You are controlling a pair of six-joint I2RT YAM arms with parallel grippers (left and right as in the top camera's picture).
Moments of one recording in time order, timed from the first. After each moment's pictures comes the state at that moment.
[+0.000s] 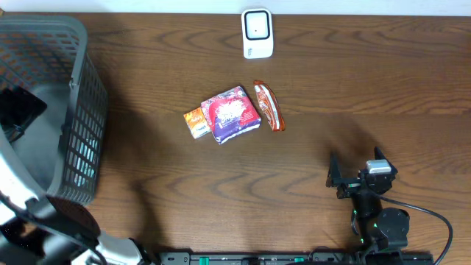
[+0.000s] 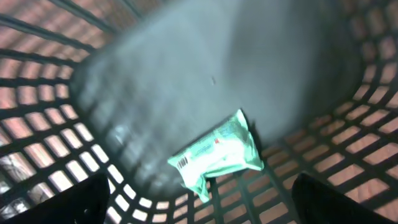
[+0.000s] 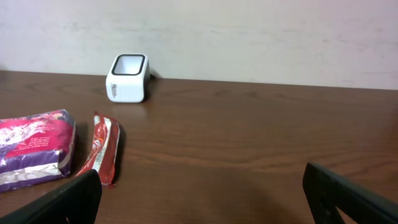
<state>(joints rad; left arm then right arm) 0.65 1.74 1.81 -1.39 -0.06 -0.32 0.09 0.01 0.01 -0.07 -0.01 -0.01</state>
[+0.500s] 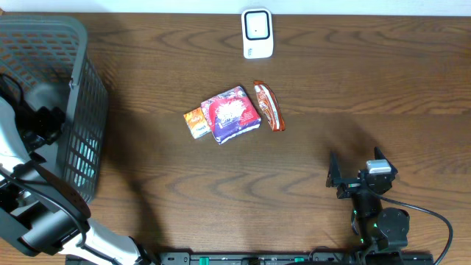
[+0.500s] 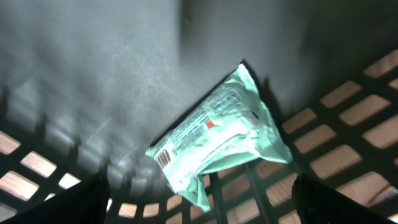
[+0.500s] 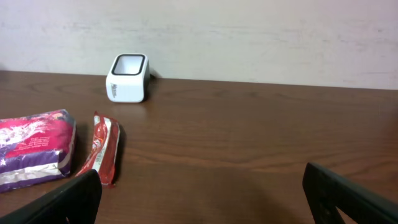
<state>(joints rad) 0.65 1.86 1.61 -1.32 0.06 -0.18 0.09 0.01 0.01 -0.07 -0.01 -0.01</state>
